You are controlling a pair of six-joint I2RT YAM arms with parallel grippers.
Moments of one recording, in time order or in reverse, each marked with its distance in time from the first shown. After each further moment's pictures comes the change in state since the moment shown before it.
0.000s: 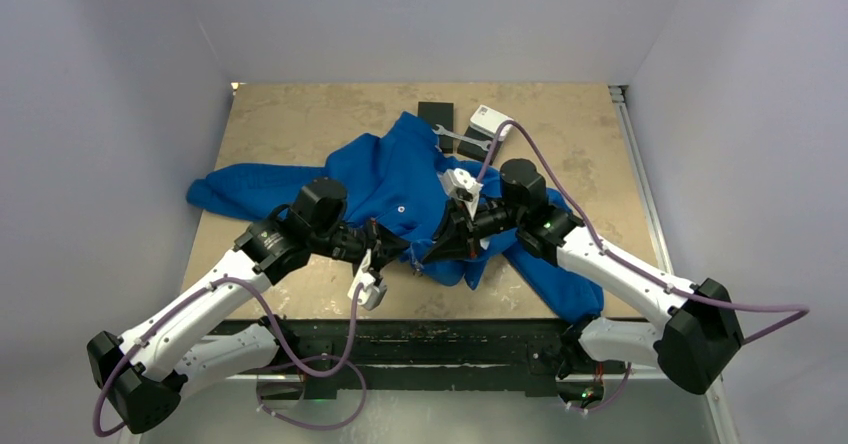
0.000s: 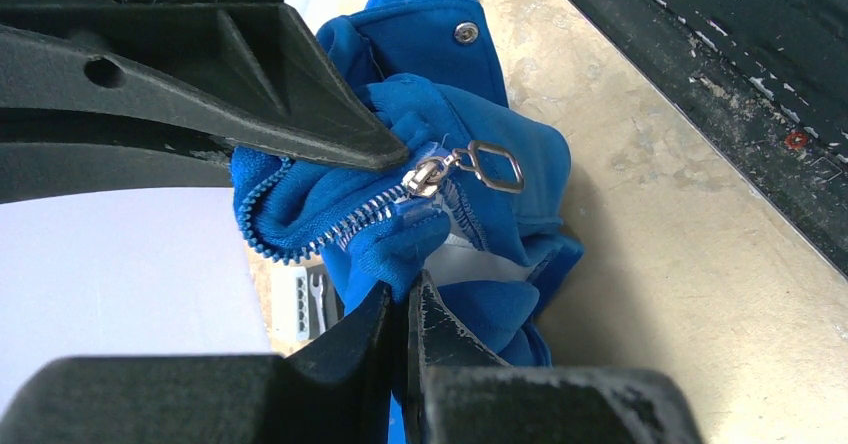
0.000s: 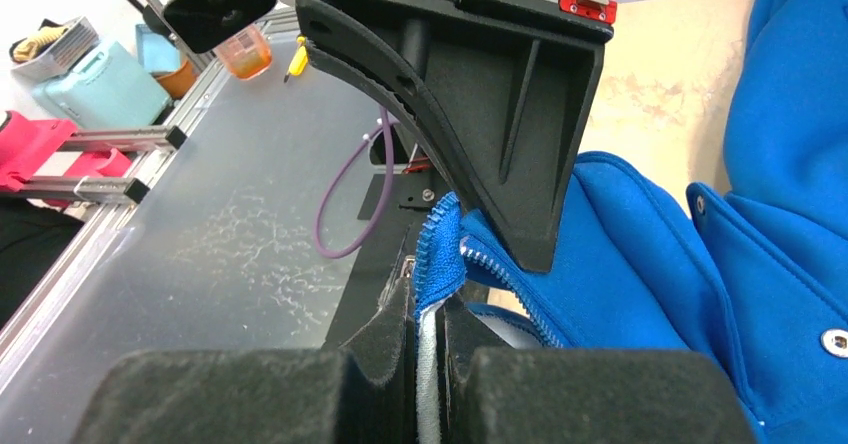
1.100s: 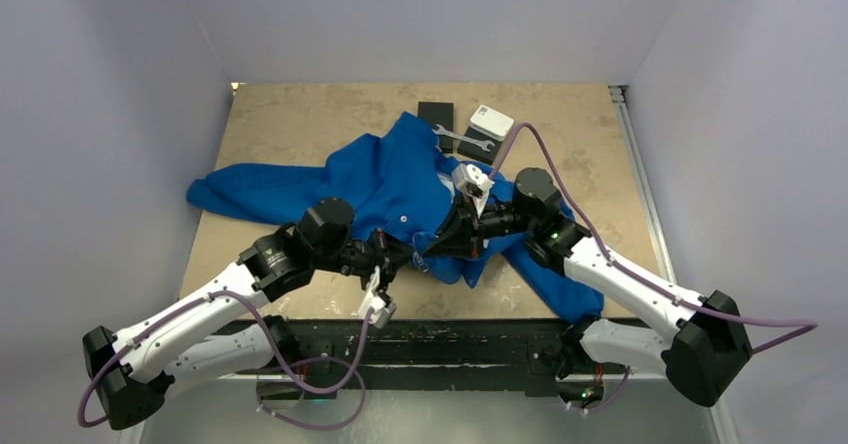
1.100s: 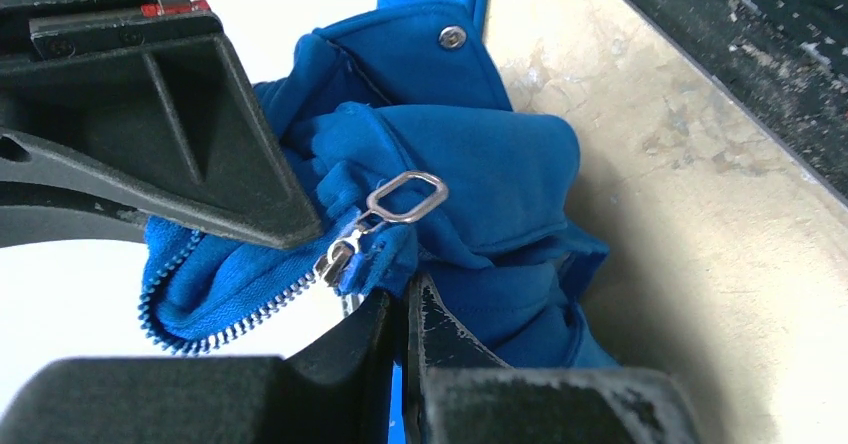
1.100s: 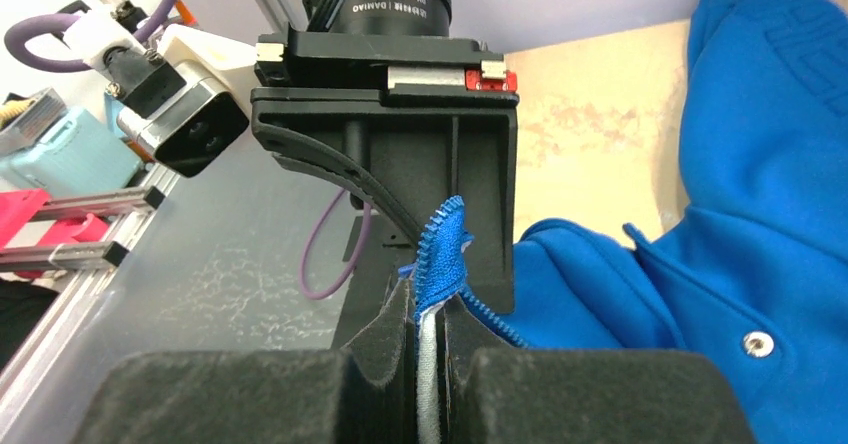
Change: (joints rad) left arm -0.141 -0.064 -0.085 0.121 -0.179 0.006; right arm 0.000 -0.066 -0.077 0.192 0.100 0.171
